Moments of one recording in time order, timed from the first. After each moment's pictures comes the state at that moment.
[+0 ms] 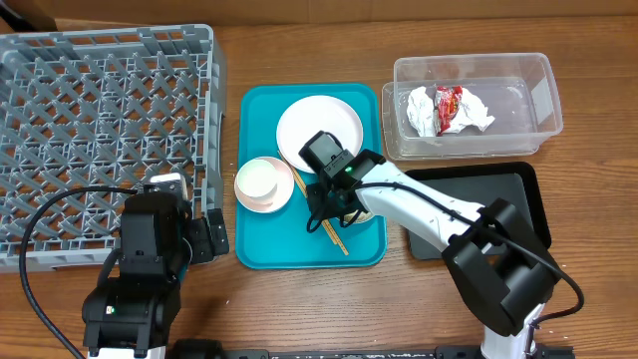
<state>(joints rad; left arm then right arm) -0.05 0.79 0.89 -0.99 -0.17 -0.18 0.75 1.97 1.35 -0.68 -0.11 0.49</state>
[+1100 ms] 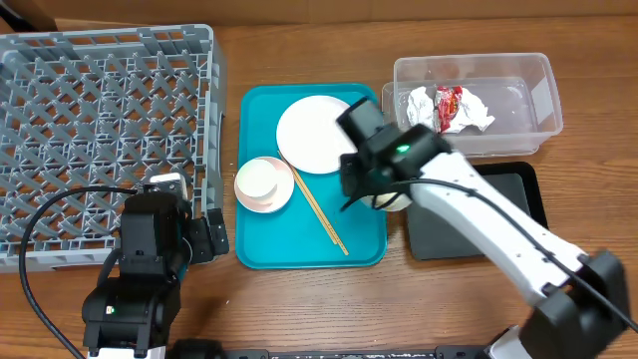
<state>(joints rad) -0.05 0.79 0.89 -0.99 -0.17 -0.18 0.62 1.69 1.45 -0.99 -0.05 0.57</state>
